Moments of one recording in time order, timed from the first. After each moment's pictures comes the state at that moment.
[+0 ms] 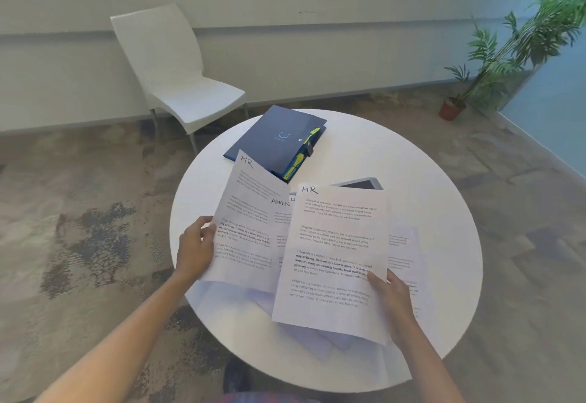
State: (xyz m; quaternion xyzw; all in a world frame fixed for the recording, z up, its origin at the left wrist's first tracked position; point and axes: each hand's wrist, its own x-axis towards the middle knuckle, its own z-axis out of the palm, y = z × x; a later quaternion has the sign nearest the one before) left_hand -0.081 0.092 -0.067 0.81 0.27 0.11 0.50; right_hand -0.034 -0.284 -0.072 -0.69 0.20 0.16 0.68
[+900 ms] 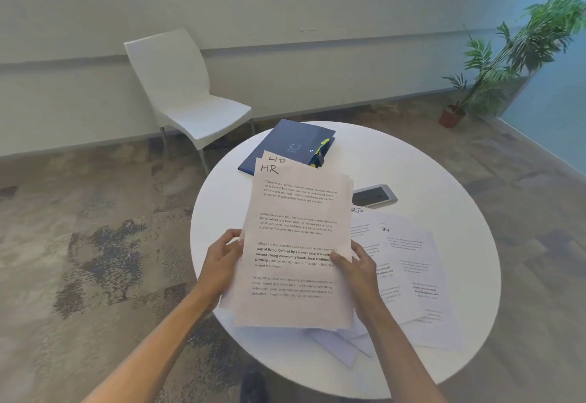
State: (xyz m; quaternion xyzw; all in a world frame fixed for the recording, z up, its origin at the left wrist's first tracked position) left_hand -0.118 0.077 -0.013 0.67 0.20 0.04 0.71; right_hand -0.041 -0.172 -0.048 -0.66 0.12 0.16 0.73
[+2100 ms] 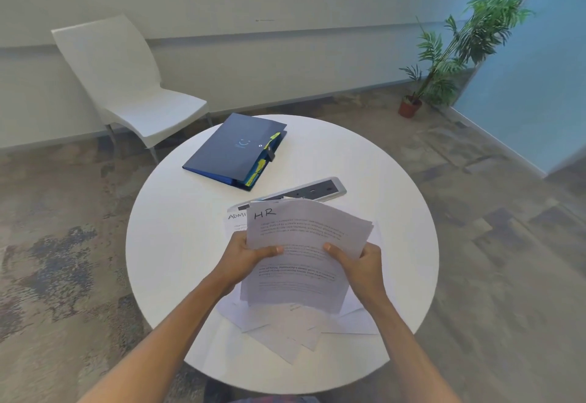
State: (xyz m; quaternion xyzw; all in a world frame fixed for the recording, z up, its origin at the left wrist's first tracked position) left_hand -0.043 -0.049 -0.013 0.71 0.13 -0.08 0.69; right_hand -0.019 -0.281 -0.010 -0.73 0.04 0.05 0.68
